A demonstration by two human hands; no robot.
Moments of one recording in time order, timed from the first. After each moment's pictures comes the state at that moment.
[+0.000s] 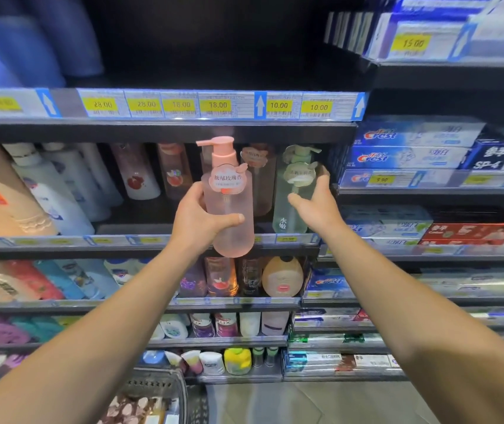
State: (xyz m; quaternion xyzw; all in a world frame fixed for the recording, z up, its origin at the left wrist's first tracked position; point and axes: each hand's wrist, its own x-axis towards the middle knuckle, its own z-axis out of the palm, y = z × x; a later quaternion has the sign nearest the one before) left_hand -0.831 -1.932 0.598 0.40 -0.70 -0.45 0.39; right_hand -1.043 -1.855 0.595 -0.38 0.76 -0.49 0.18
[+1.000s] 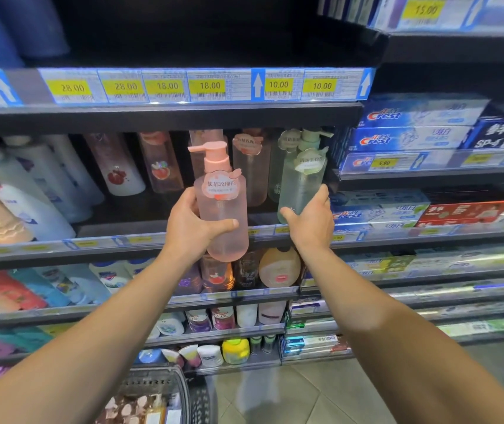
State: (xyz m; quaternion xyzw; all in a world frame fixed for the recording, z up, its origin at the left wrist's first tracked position) left_hand -0.826 -1.947 0.568 0.38 -0.69 -0.49 0.37; right_hand -1.023 -1.865 0.533 -0.26 0.88 -0.40 -0.02
